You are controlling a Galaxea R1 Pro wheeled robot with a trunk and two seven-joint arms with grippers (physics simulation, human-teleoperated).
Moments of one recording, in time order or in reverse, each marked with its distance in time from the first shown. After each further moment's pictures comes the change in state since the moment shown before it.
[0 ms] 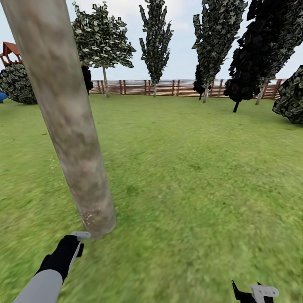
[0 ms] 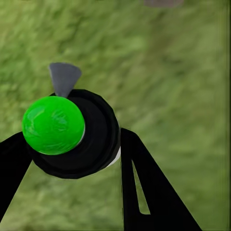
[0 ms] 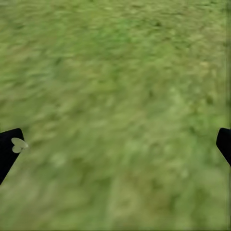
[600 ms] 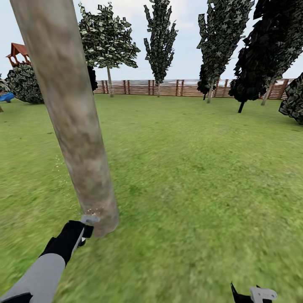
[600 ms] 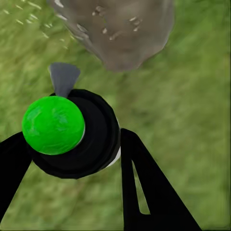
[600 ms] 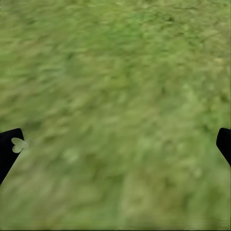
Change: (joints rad) left arm -0.092 0.026 -0.132 0.006 0.003 -0.071 -0.192; right arm 0.000 0.000 0.000 0.030 0.001 0.000 0.000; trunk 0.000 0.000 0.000
